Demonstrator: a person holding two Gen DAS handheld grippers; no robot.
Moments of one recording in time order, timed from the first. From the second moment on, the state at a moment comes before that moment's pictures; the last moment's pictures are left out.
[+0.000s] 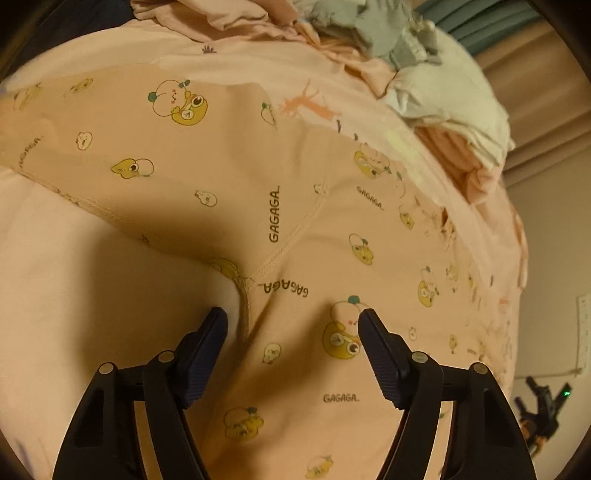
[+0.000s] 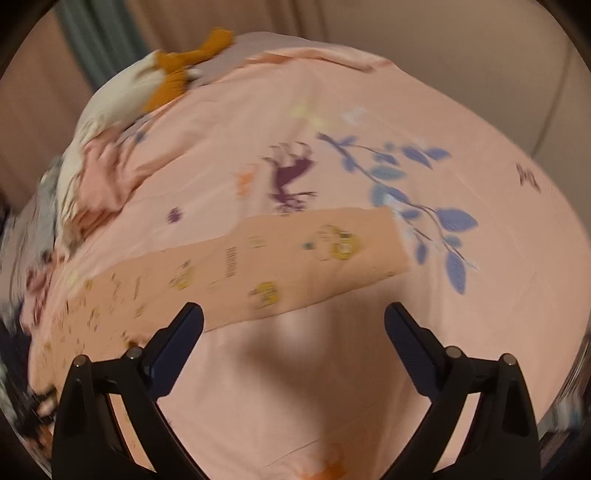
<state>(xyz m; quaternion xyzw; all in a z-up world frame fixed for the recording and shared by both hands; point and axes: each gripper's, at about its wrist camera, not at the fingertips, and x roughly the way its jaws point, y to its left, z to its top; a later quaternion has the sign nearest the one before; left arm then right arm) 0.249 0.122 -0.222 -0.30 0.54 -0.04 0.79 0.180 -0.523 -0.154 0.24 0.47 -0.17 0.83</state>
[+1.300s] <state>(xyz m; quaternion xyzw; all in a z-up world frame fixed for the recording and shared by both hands) 0.229 0.108 -0.214 -0.16 0.52 0.02 0.84 0.346 -0.180 -0.037 0.15 0.39 0.22 0.88</state>
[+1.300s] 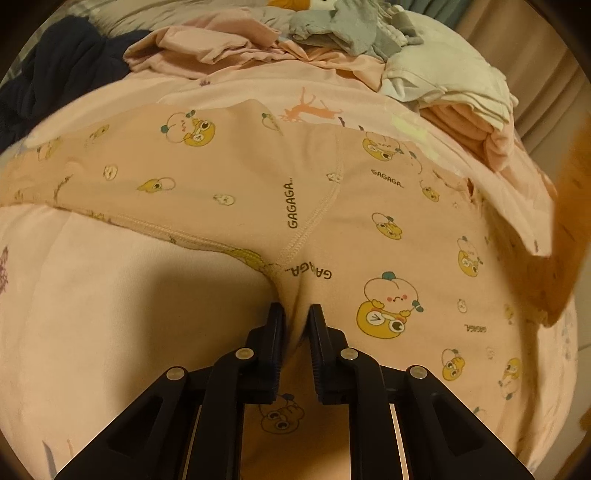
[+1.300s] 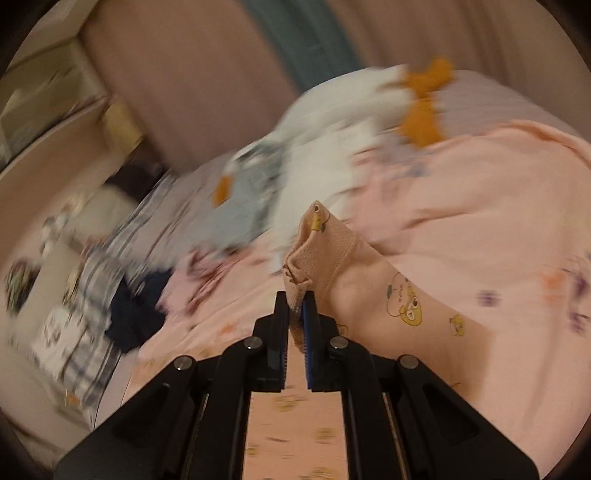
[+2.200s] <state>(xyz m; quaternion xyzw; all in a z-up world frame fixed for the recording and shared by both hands) 0.306 0.102 -0.187 -0.28 0.52 -0.07 0.80 0.291 -0.205 -0.127 0.08 0.50 0.17 0.85</state>
